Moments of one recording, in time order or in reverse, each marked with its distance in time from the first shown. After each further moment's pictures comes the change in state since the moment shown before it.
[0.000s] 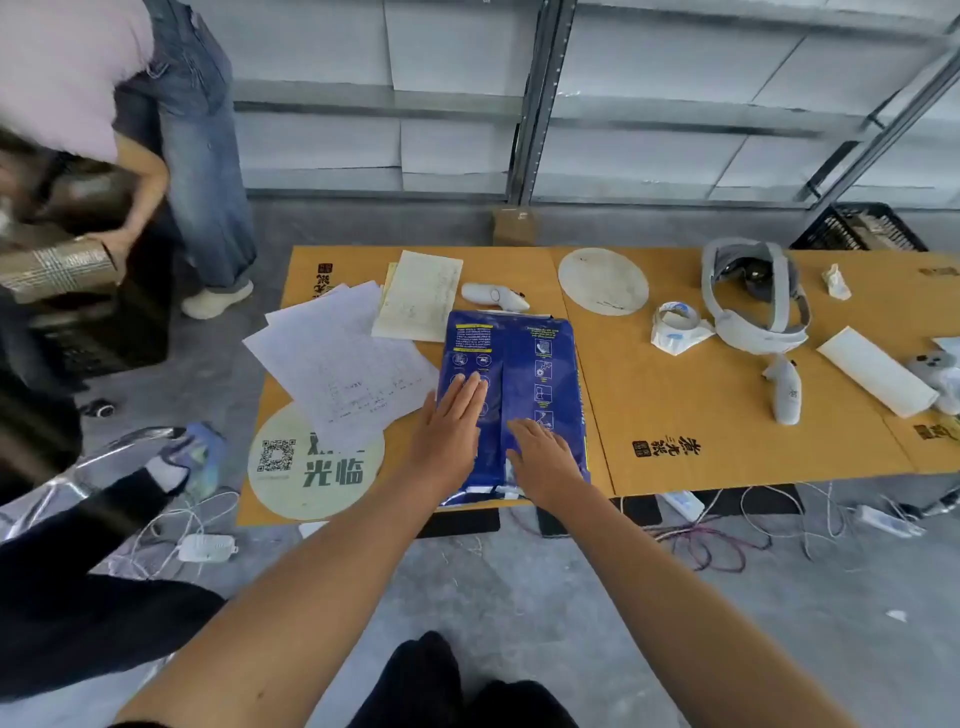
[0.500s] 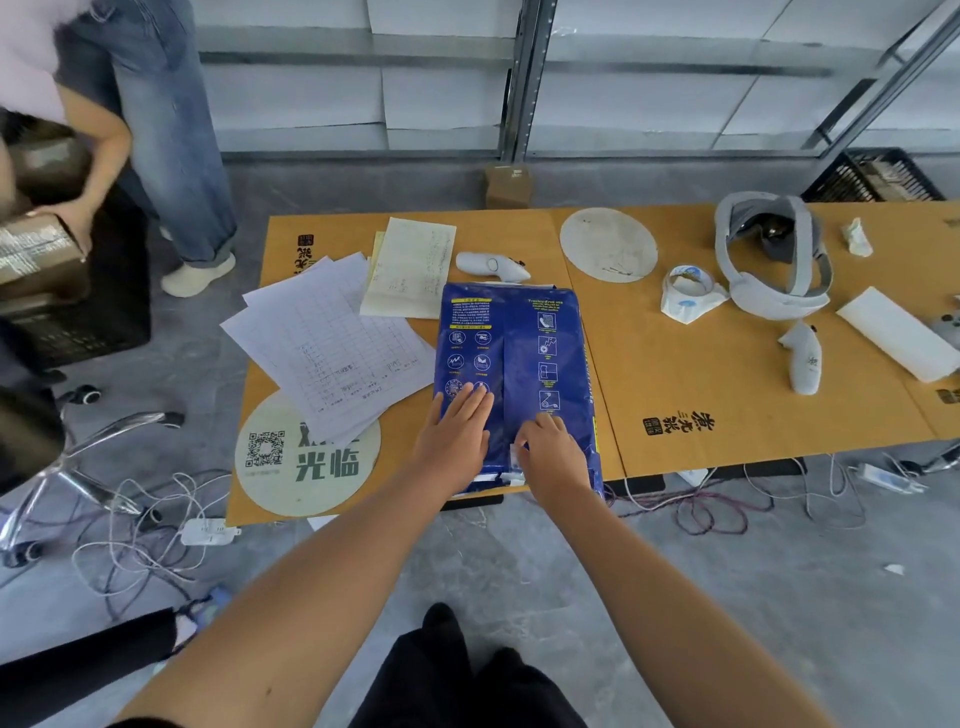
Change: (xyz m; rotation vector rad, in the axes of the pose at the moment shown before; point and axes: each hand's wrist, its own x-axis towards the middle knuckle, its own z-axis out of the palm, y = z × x) left_hand 0.012 -0.010 0.041 -0.011 -0.177 0.028; right_hand 0.011 0.010 0.029 -0.101 0.126 0.103
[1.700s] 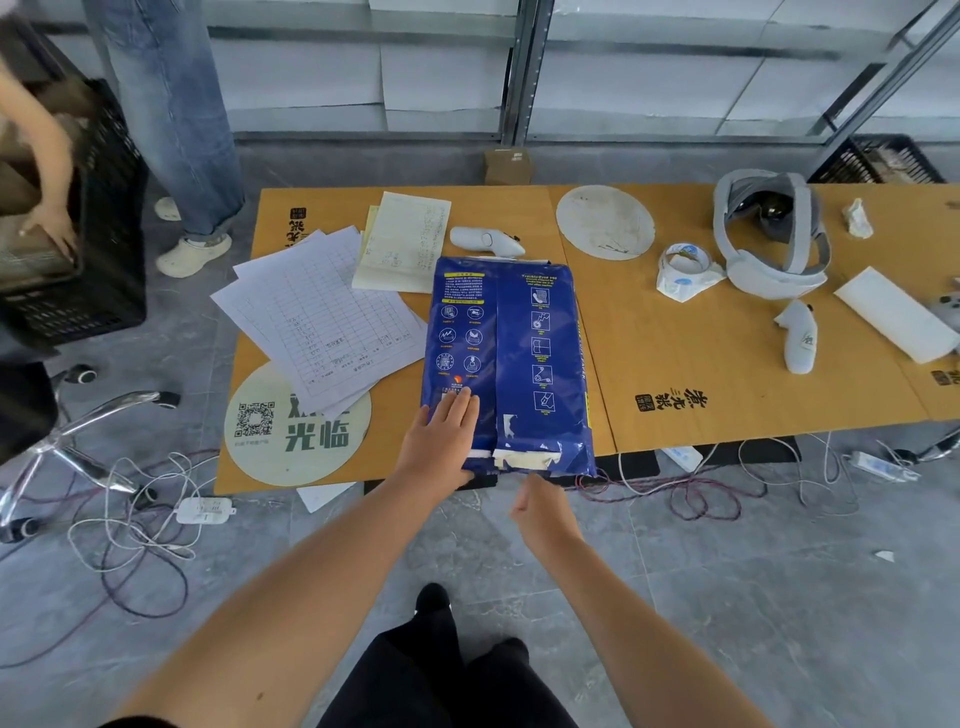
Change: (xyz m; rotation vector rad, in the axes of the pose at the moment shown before) left_hand -0.033 0.006 0.022 0.183 -0.055 0.021; right_hand -0.074 0.018 0.055 0.264 -0.276 0.257
